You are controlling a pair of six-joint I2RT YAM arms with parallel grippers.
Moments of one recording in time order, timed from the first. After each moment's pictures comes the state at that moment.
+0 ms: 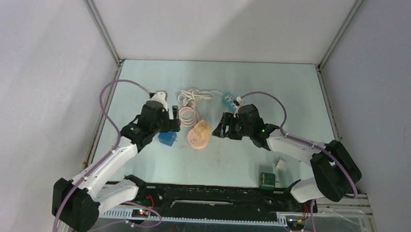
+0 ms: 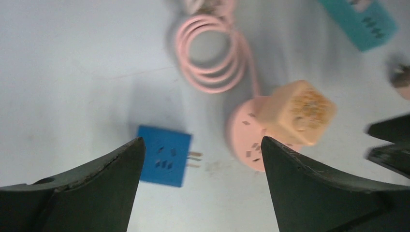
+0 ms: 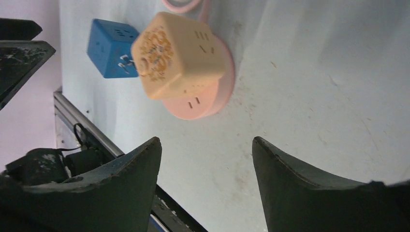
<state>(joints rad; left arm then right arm) -0.45 1.01 0.75 -0.39 -0.16 -0.35 0.69 1.45 0.77 0.04 -0.25 0.77</state>
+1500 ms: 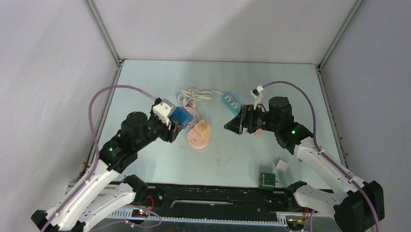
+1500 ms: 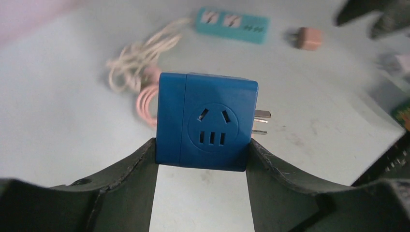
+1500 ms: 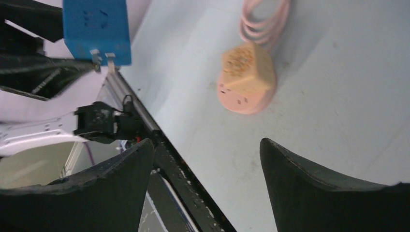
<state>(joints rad) -0.55 0.72 0.79 -0.45 0.00 0.00 0.51 1.10 0.79 -0.15 -0.52 0.54</state>
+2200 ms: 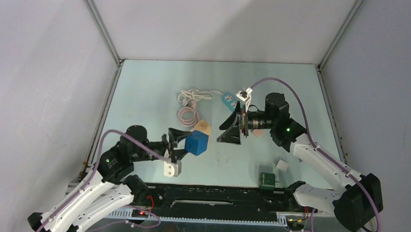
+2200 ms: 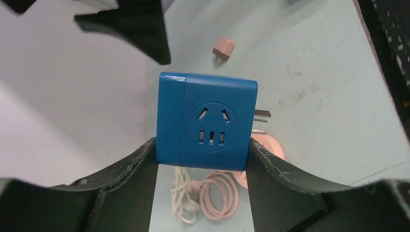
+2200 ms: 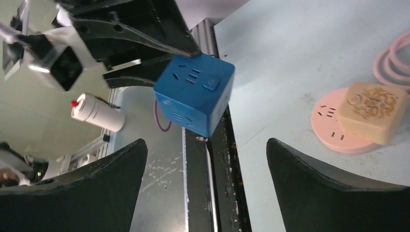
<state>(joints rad) -0.72 0.54 0.70 -0.47 0.55 1.04 0.57 1.14 0.86 0.05 -0.98 0.46</state>
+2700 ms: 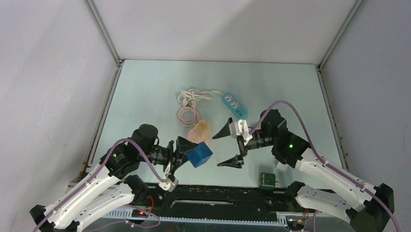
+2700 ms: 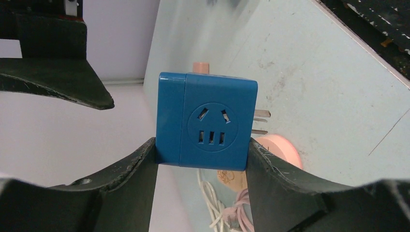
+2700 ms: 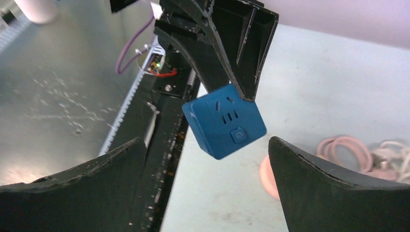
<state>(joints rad) -0.73 0.61 0.67 -0.64 0.73 1.62 0.80 1.01 0.82 -0.06 -0.94 -0.25</state>
